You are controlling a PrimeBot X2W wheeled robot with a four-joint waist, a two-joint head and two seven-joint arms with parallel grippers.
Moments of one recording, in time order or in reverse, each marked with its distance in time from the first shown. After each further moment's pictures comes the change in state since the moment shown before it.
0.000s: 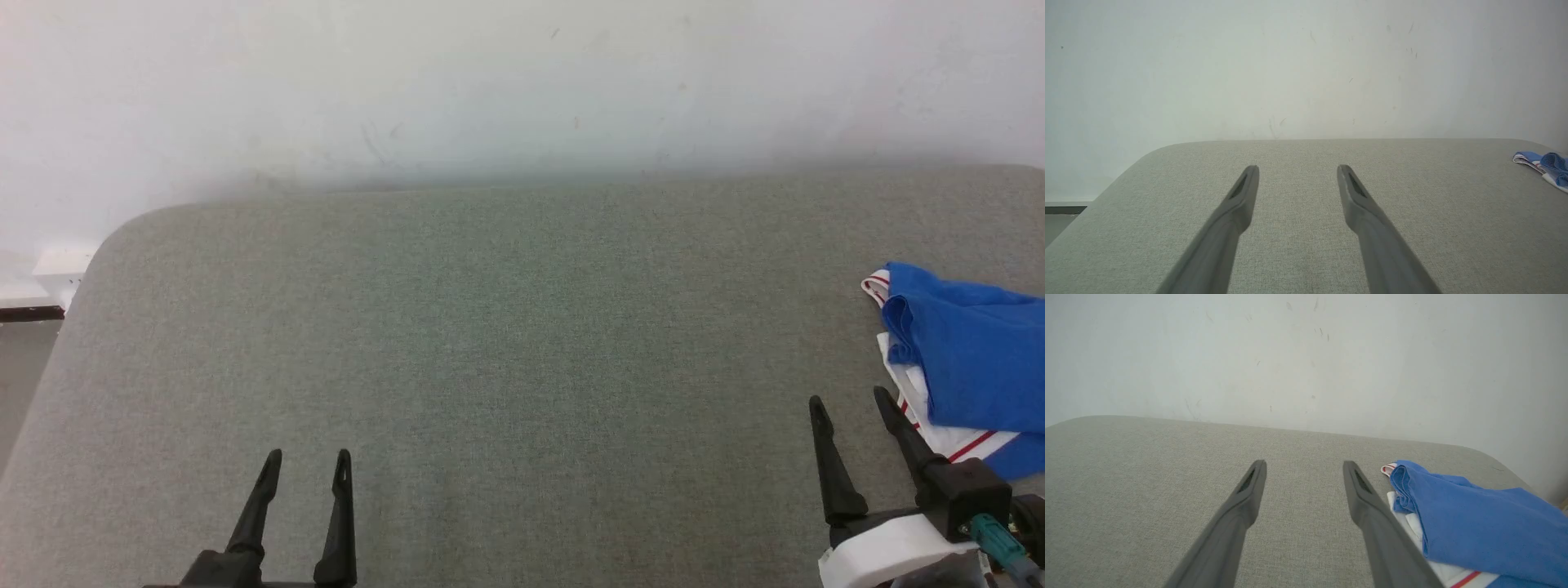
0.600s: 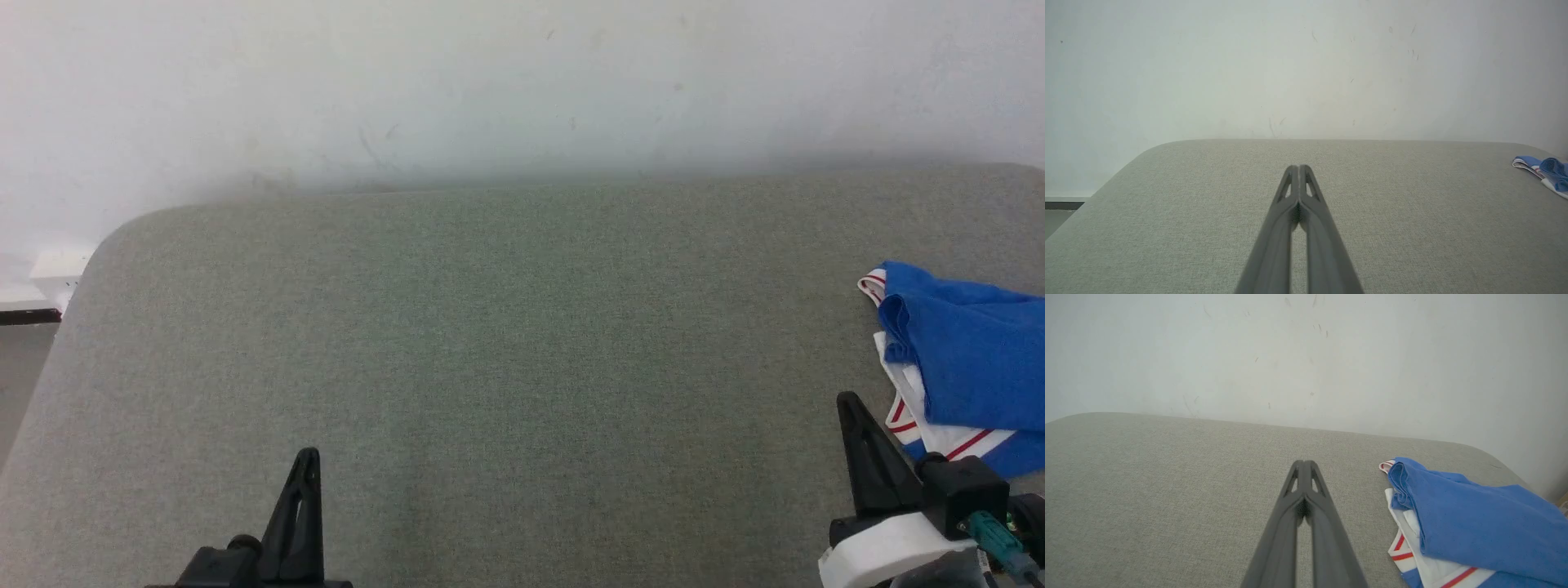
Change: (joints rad) left arm -0.001 -0.028 0.027 0.002 0.006 -0.019 0.012; right arm -0.001 -0.001 0.001 0.001 -0.003 0.000 0.013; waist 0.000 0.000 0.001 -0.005
